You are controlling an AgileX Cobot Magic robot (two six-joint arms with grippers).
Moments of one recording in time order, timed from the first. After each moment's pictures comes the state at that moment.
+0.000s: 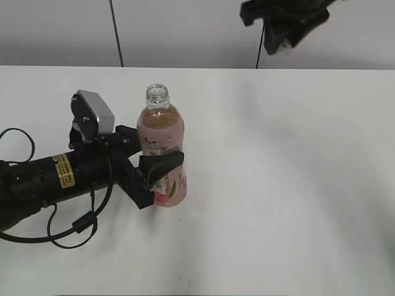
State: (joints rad) left arm -0.37 1.99 -0.57 0.71 -1.20 -0.19; right arm 0.47 1.96 -1.91 -0.10 1.22 0.02
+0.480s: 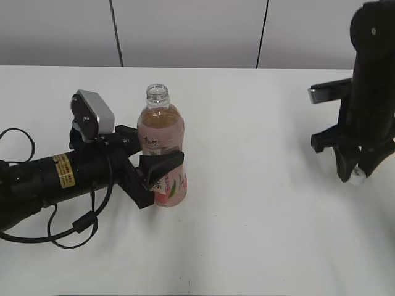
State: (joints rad) left arm -0.37 1.99 -0.57 0.70 -1.20 -0.19; right arm 0.24 1.93 -1.29 -0.06 1.11 0.03
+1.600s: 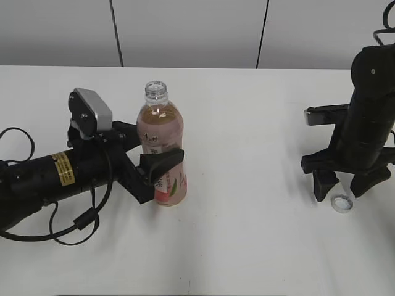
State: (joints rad) left arm -0.37 1.99 -0.57 0.67 -1.20 -0.19; right arm 0.21 1.95 -1.11 0.01 0.84 0.04
